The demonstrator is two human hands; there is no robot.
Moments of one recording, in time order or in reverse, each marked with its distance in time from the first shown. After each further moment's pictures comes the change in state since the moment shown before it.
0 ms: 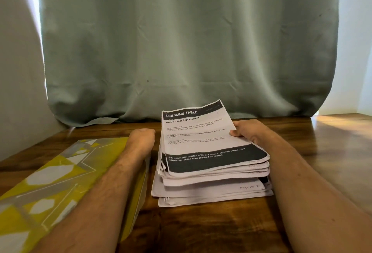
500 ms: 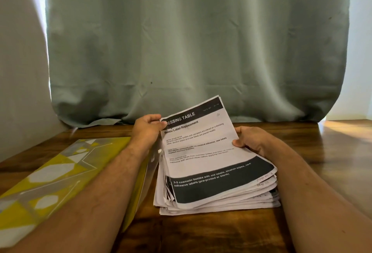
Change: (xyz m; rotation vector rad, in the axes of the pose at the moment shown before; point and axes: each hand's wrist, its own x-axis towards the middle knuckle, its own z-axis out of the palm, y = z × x) left_hand 0.023 0.014 0.009 -0.358 -0.095 0.114; right_hand 0.000 0.005 0.004 0.164 -0.136 0.022
